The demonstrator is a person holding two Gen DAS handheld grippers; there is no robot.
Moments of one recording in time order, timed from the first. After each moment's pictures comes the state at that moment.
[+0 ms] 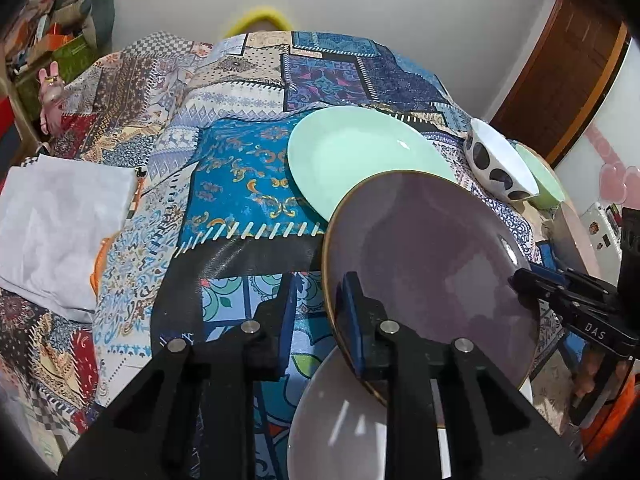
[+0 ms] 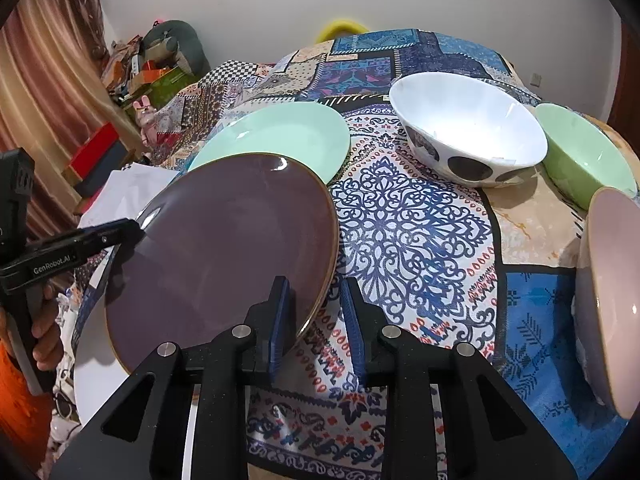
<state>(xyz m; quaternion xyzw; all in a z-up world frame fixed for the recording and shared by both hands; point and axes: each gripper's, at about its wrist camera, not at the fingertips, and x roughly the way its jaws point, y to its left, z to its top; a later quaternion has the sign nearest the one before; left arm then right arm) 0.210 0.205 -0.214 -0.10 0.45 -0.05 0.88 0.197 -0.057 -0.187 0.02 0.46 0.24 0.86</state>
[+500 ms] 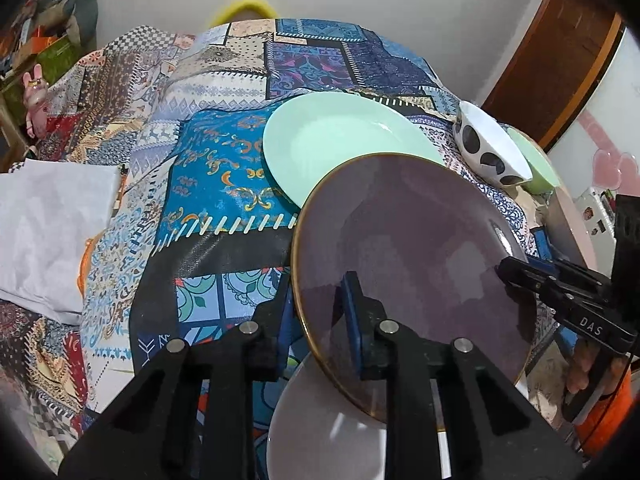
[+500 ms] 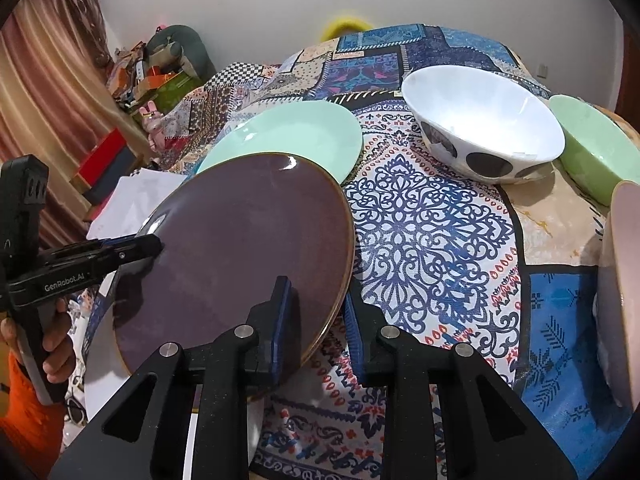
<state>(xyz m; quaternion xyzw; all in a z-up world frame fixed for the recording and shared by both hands) 0.217 0.191 -0.217 -0.08 0.47 -0.06 0.87 0.199 -0.051 -0.189 0.04 0.46 0.25 0.85</state>
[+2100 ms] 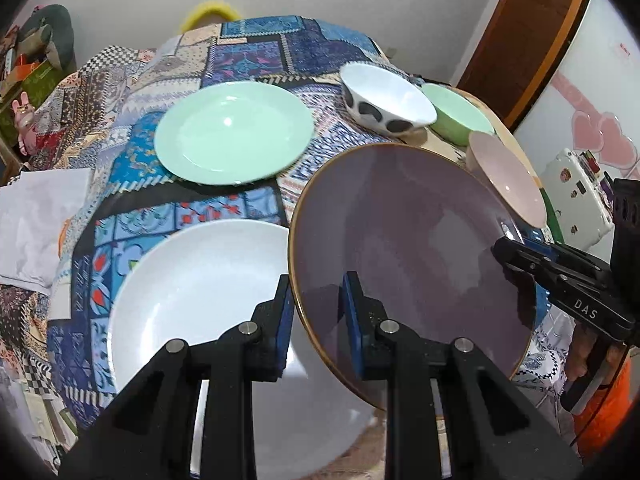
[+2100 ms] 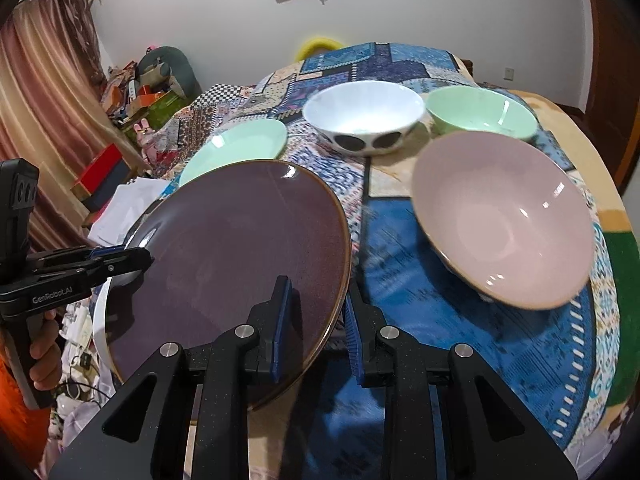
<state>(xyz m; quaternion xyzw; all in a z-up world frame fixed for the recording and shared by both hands) 0.150 0.062 -0.184 -0.05 0.49 -0.09 0.87 0.146 -0.155 -0.169 0.06 0.44 0.22 0.87</state>
